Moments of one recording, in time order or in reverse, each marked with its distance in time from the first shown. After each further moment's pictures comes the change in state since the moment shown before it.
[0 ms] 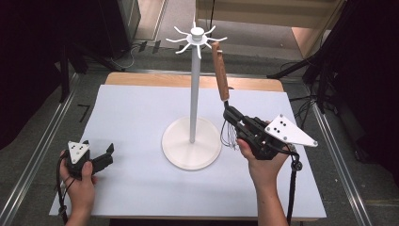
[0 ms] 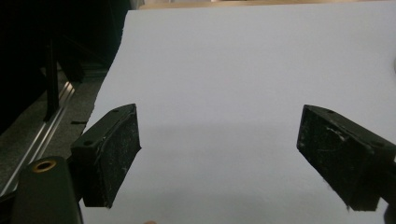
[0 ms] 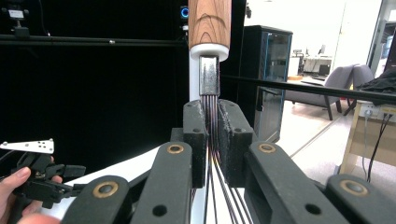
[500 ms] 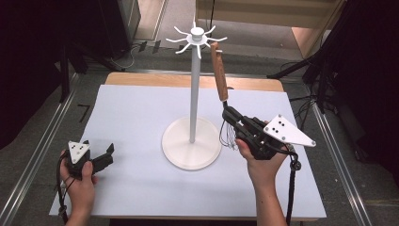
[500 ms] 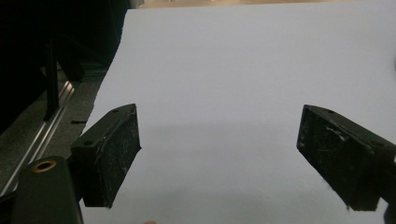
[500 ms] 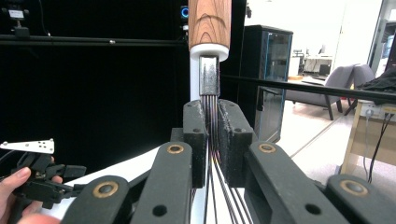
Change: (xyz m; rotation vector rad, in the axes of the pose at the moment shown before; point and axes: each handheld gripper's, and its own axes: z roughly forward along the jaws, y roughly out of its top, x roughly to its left) left arm 0.000 0.000 0.000 0.004 0.001 0.003; right arm 0.001 -0.002 0.002 0.002 0.001 0.002
